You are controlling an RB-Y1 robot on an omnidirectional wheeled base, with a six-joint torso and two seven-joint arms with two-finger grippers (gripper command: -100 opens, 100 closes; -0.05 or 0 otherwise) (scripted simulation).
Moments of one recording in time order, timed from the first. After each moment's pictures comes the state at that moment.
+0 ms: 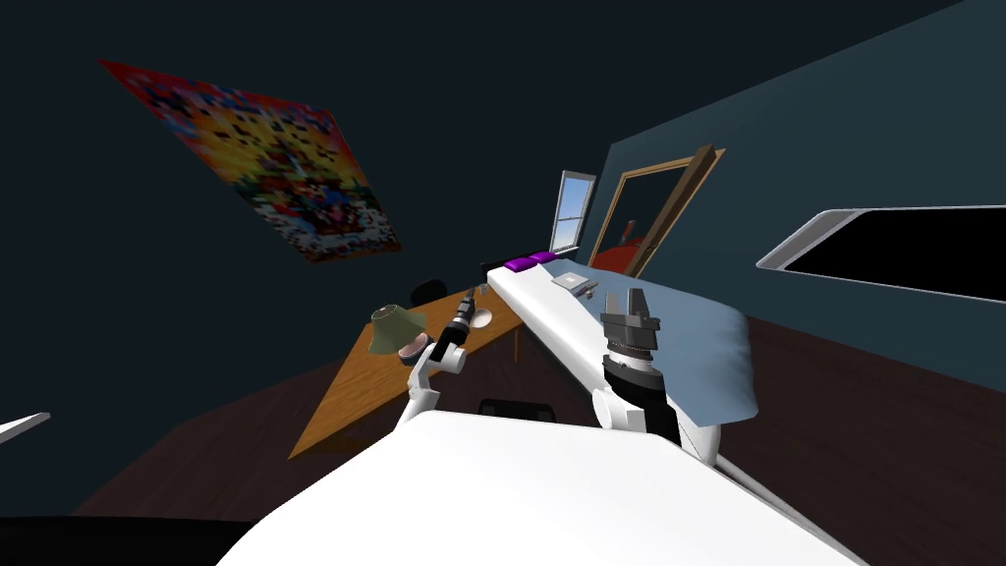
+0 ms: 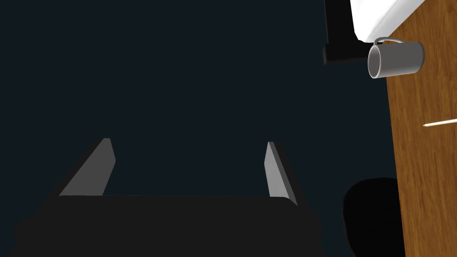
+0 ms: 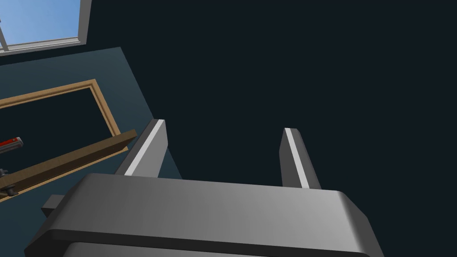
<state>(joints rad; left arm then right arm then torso) 0.13 0.16 -0.10 -1.92 0.01 0.05 -0.08 0.51 0.04 0.04 -2.20 0.04 -0.64 0.03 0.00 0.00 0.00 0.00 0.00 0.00</state>
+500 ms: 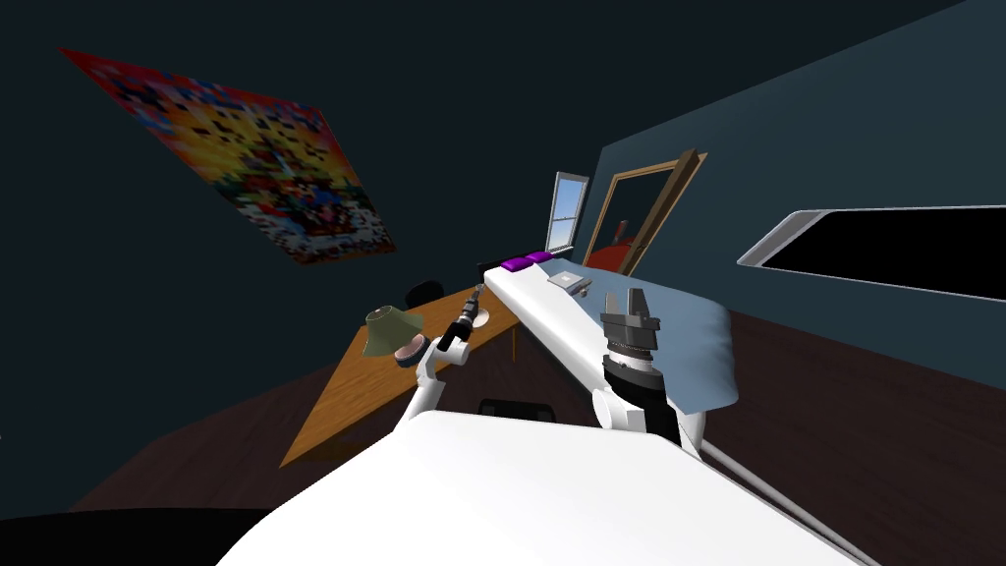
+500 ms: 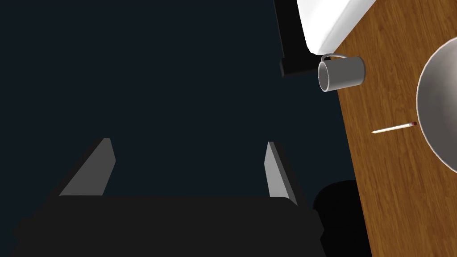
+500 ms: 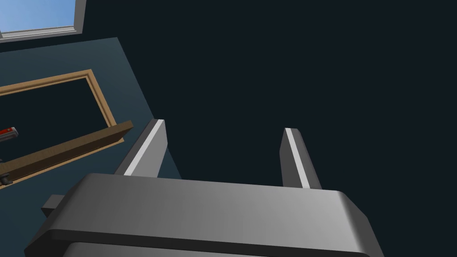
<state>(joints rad) 0.05 0.15 -0.09 -1.82 0.03 0.19 -0.10 0.51 0.04 0.04 -2.20 0.04 -0.64 0.03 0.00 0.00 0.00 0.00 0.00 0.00</state>
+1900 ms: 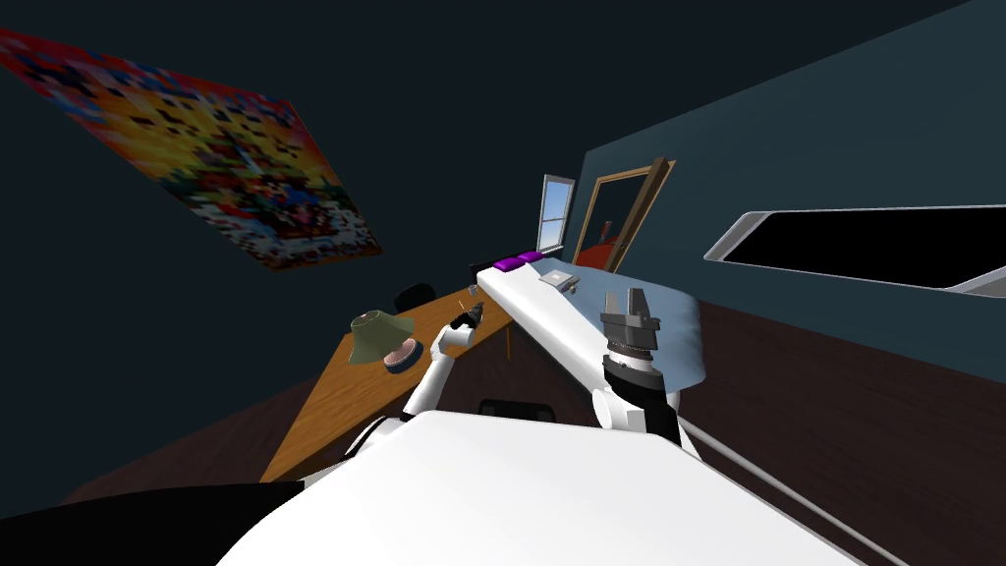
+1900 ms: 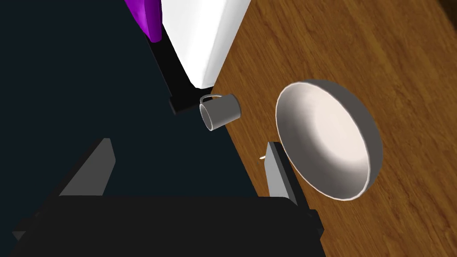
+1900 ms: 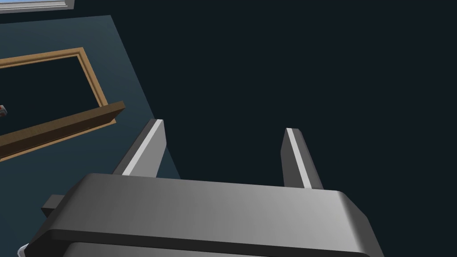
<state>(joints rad) -0.18 0.16 -0.05 -1.51 0.11 0.54 -0.13 0.51 0.04 0.04 -2.20 0.04 -0.64 0.03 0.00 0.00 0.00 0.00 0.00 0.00</state>
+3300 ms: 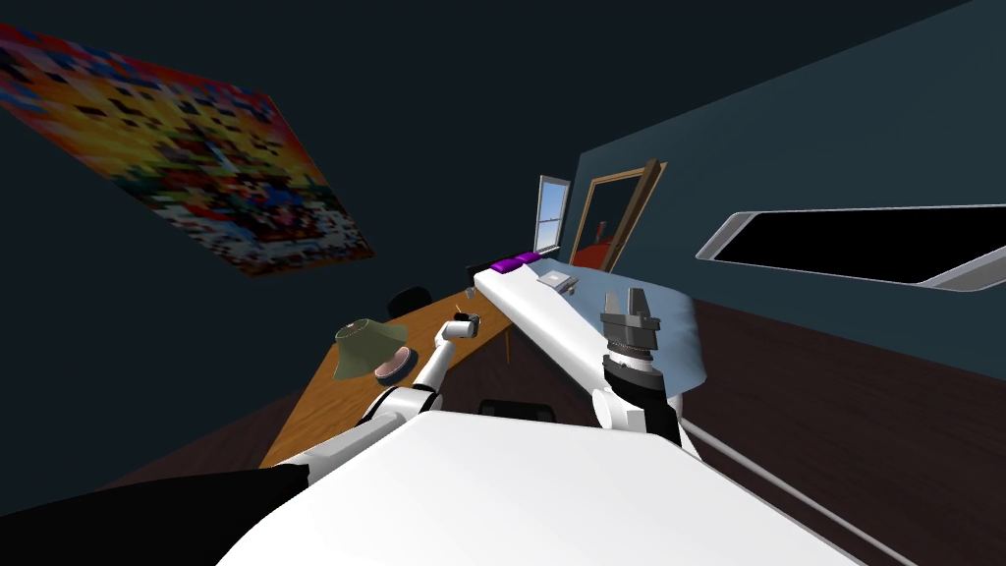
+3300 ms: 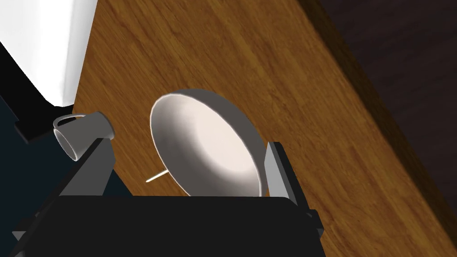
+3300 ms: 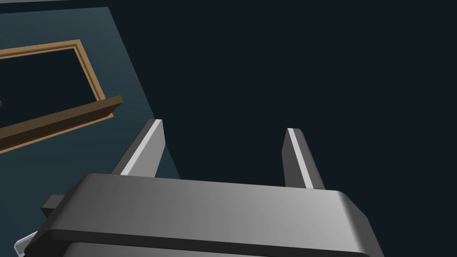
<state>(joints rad) -0.38 0.18 0.04 -1.12 0.19 0.81 -0.10 0.51 0.04 0.04 -2.20 0.04 -0.64 0.03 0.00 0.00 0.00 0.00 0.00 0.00</state>
